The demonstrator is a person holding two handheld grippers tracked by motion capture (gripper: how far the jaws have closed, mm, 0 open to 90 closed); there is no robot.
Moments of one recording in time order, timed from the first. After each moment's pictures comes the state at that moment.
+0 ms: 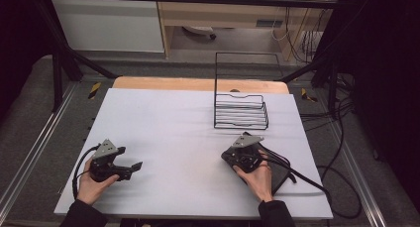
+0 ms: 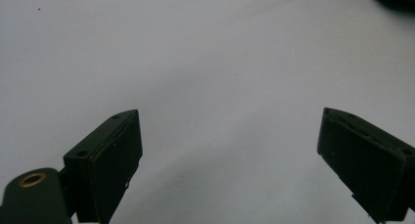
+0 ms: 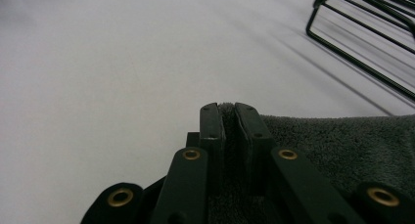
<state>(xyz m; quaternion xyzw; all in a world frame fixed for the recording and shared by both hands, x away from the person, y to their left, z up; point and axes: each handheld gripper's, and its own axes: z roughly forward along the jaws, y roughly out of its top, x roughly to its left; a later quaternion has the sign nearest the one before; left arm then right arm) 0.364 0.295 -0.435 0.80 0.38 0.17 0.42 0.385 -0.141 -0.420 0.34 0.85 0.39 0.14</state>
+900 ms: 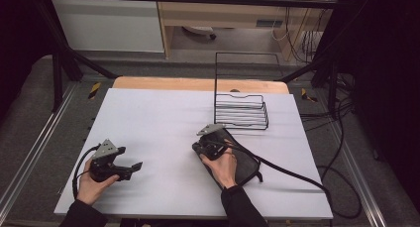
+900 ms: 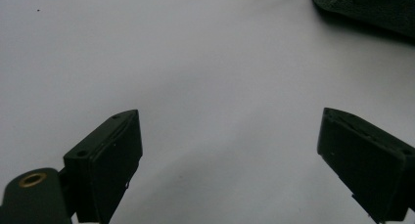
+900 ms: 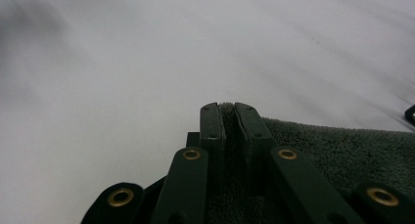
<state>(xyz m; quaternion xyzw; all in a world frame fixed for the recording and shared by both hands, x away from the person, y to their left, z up) 0.364 0.295 -0.435 0.80 0.38 0.17 0.42 0.424 -0.047 -0.422 0.35 0.84 0.39 0.12</state>
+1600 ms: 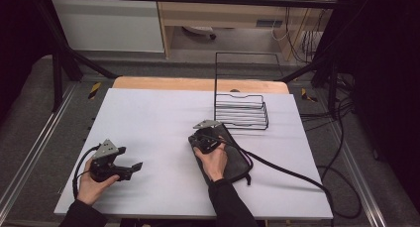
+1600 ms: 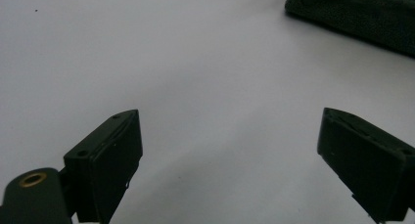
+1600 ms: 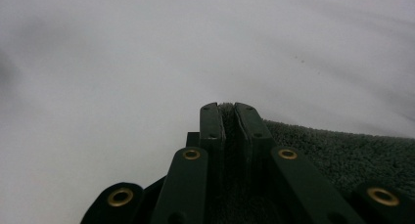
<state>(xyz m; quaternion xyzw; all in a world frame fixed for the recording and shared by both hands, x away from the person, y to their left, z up) 0.364 0.294 -0.435 0.80 0.38 0.17 0.42 0.449 -0.029 -0.442 0.40 0.81 0.41 0.14</state>
